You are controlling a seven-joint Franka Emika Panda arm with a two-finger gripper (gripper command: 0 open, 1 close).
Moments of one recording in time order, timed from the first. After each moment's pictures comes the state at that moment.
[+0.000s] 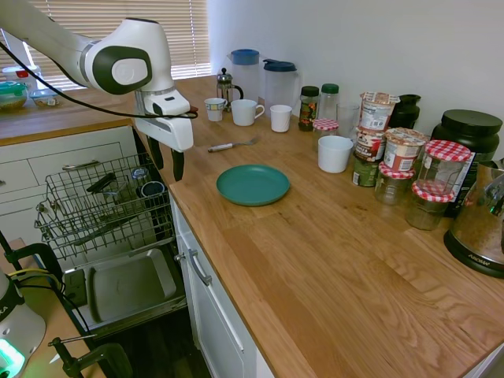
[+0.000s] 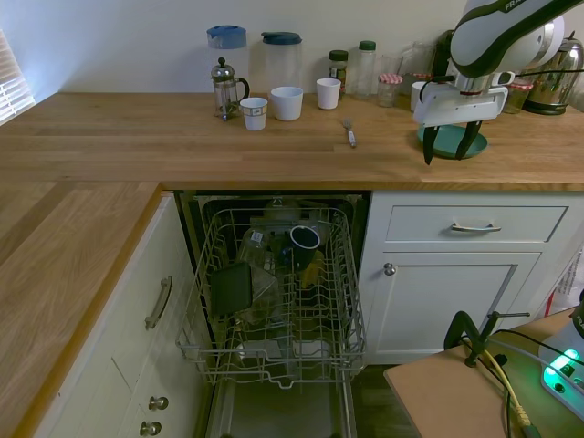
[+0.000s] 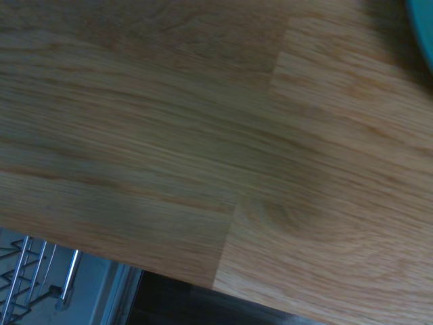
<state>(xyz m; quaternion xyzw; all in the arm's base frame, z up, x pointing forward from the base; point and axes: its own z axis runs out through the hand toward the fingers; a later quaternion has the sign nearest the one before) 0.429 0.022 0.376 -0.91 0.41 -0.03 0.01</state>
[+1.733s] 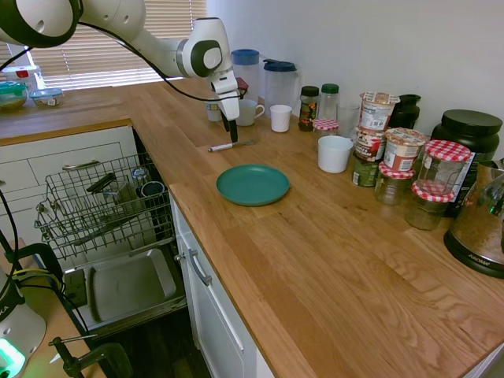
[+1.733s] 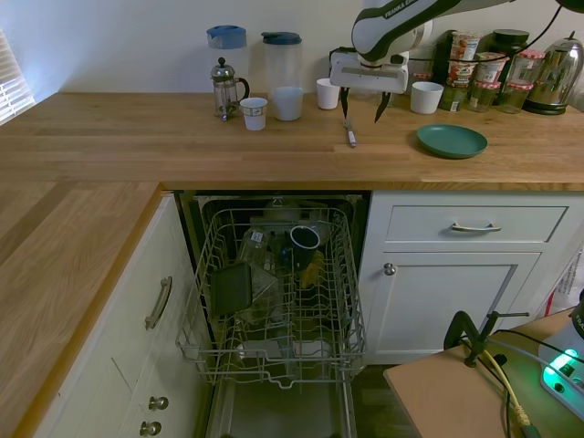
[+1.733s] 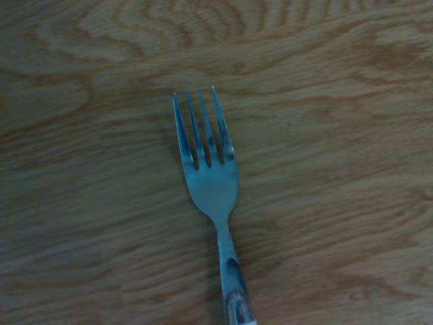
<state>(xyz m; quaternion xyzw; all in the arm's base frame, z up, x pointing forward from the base) 0.696 0.095 0.378 -0.78 0.61 -0.10 0.04</state>
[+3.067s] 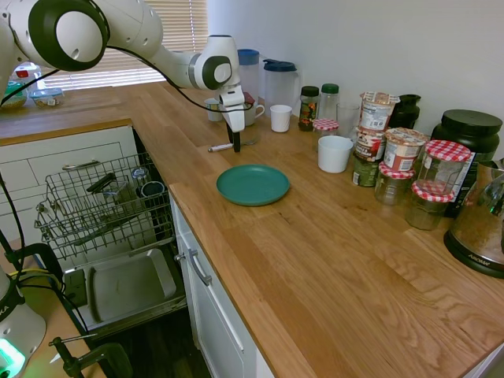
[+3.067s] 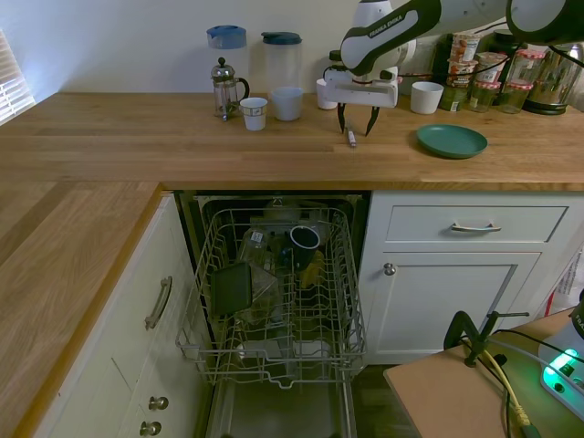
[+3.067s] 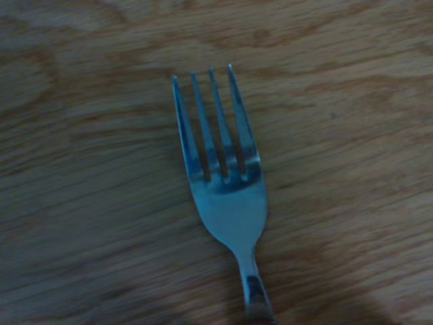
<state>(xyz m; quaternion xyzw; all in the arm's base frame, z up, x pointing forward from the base) 0.721 0.098 0.339 -0.78 0.62 -0.07 0.03</state>
